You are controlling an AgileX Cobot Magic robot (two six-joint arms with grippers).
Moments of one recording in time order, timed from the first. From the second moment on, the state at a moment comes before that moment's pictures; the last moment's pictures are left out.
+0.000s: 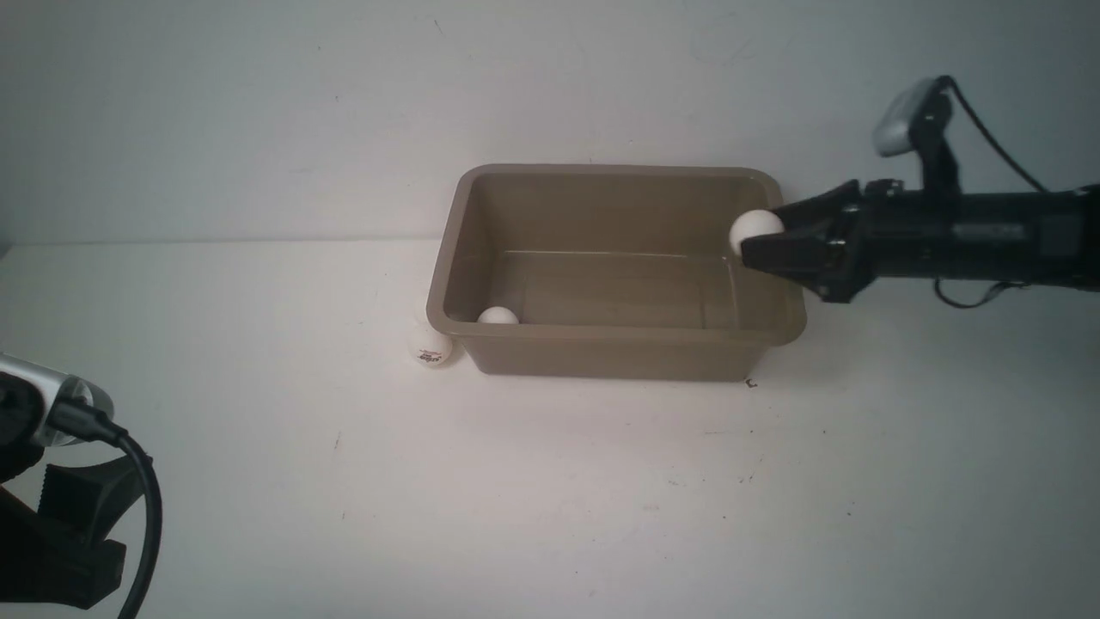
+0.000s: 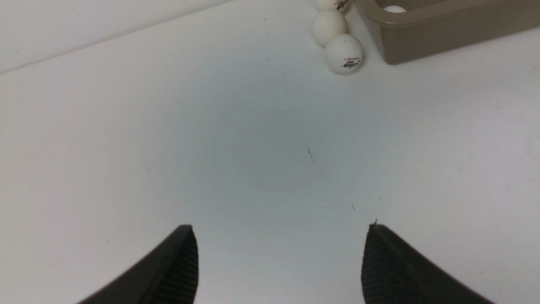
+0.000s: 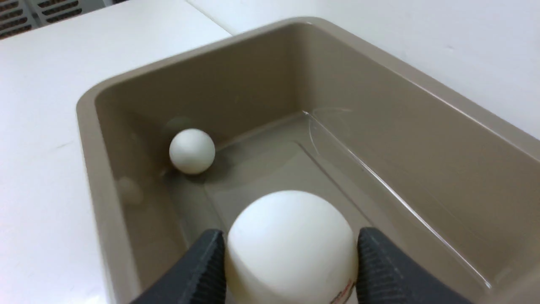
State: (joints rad) right arm -0.03 2.05 -1.30 1.62 1.04 -2.10; left arm 0.02 0.67 -0.53 -0.30 0.58 0.48
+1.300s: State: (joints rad) right arm -0.25 2.11 -1.30 1.58 0.93 -2.47; left arm 0.02 0.67 -0.53 -0.31 0.58 0.48
